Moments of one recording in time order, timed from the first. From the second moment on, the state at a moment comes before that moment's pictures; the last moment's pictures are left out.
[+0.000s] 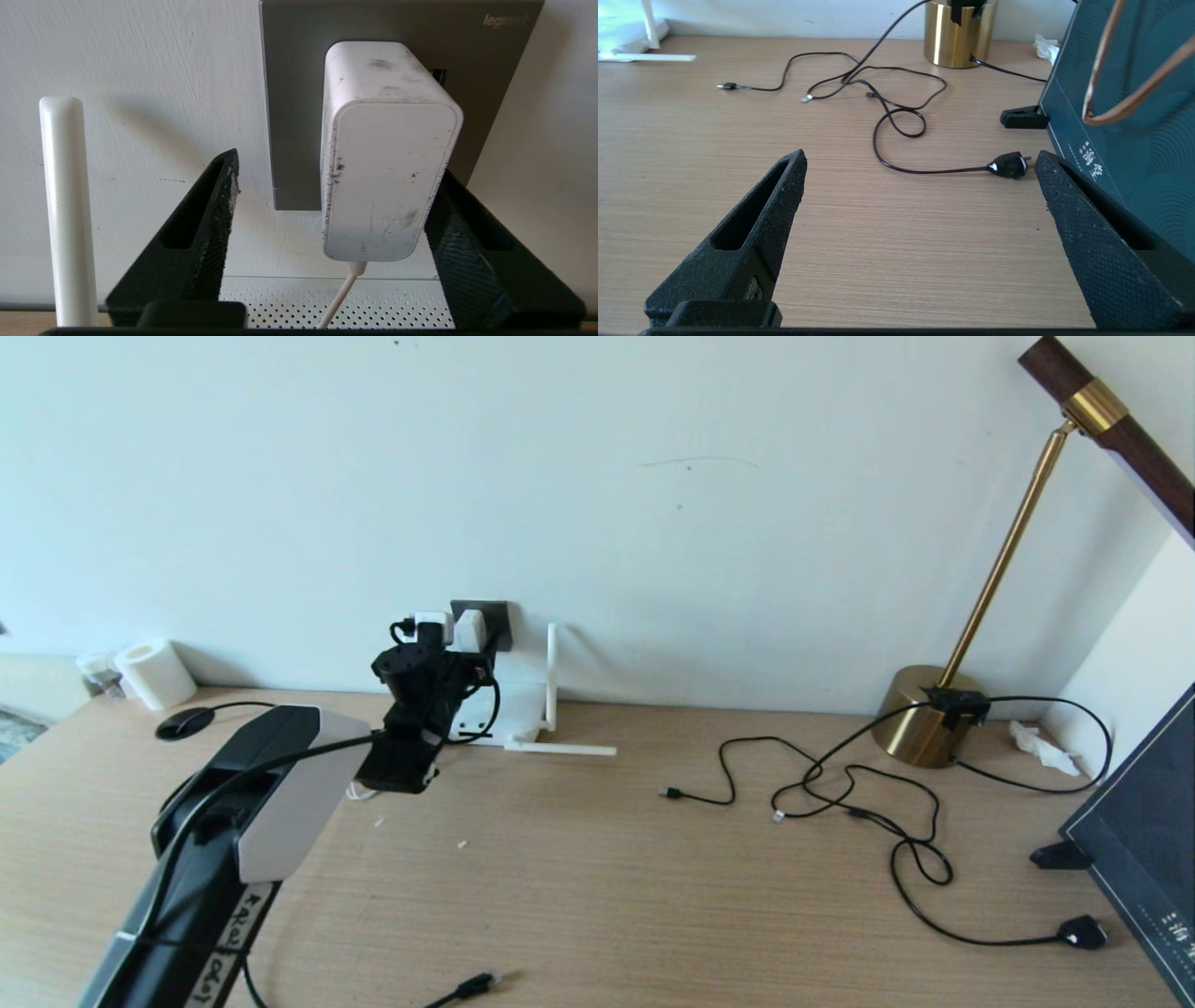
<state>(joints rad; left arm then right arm) -0.16 2.71 -1.93 -1.06 0.08 0.07 0.01 0.00 0.00 -0.01 -0.02 0.04</state>
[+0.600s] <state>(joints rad) -0.18 2.65 -1.78 -1.17 0.07 0.07 0.01 0.00 0.00 -0.01 -0.02 0.04</state>
